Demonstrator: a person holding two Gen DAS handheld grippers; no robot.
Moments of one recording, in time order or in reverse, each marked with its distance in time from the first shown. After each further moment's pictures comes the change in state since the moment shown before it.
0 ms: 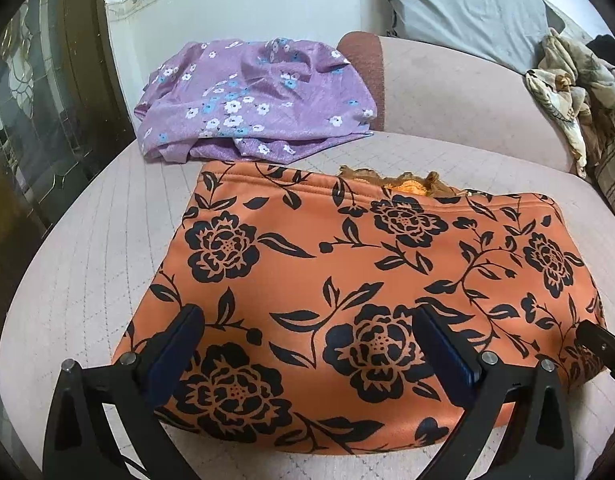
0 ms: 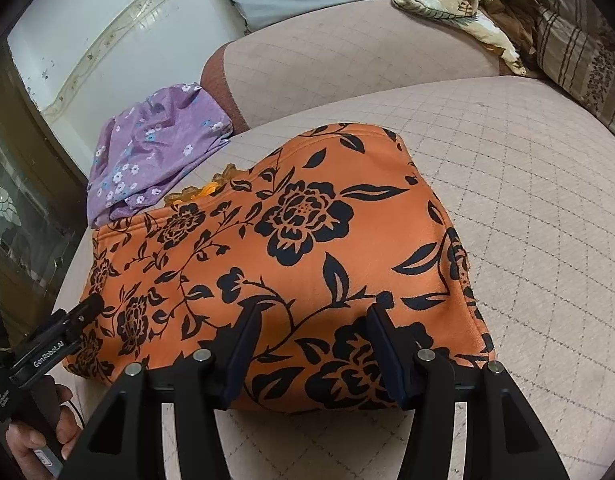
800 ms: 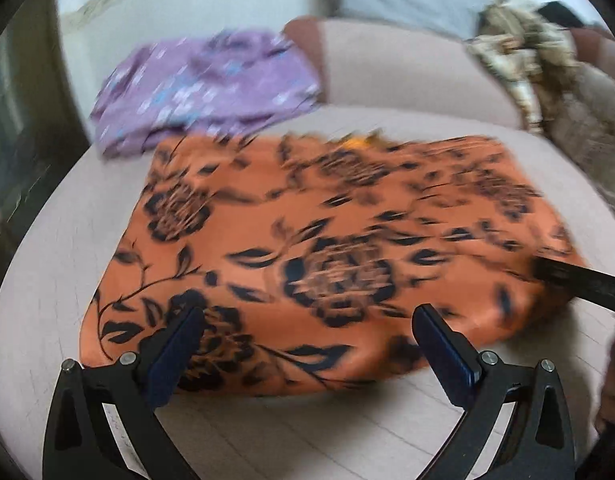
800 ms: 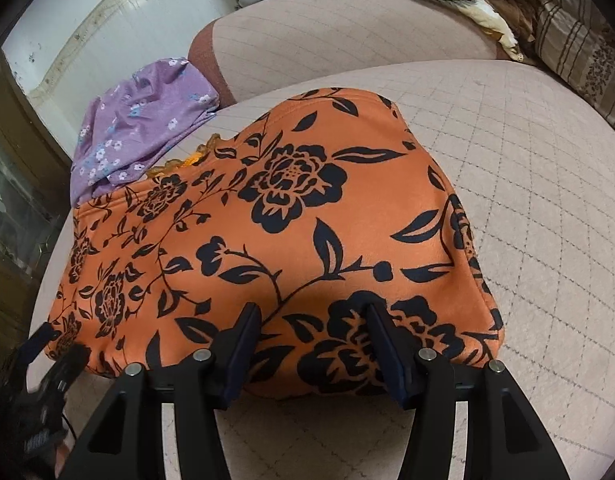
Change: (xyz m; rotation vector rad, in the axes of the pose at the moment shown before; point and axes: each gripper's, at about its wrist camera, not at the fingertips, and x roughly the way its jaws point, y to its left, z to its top) left arm 0.003 -0.009 -0.033 0.110 0.060 -0.101; right arm 0.017 0.000 -0.009 -0.009 0.075 -0.055
